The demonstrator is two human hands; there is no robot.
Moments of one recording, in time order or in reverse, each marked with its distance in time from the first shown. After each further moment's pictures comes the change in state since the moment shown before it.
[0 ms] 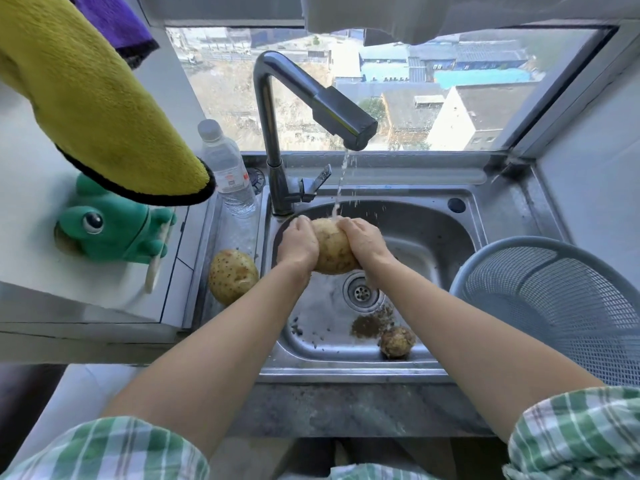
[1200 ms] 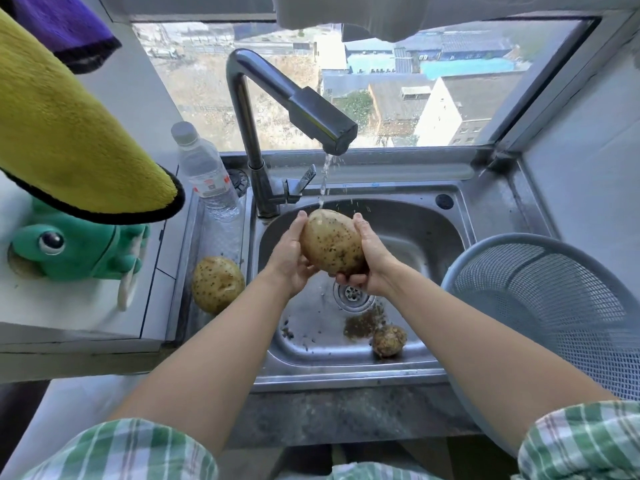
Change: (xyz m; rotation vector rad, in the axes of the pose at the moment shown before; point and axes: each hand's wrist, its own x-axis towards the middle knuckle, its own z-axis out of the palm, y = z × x) left_hand 0.015 -0.017 0.013 -0.581 -0.333 -0.248; right_hand 0.003 0.017 -0.028 0.346 -0.165 0.485
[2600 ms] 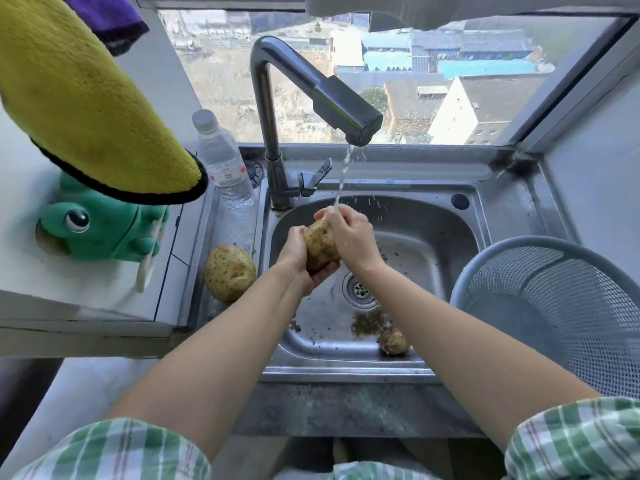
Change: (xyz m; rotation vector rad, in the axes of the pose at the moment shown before) left_hand -0.030 0.008 0.004 -0.159 0.237 -0.273; right_hand -0.001 -0.001 0.051 -0.399 0.163 -0.801
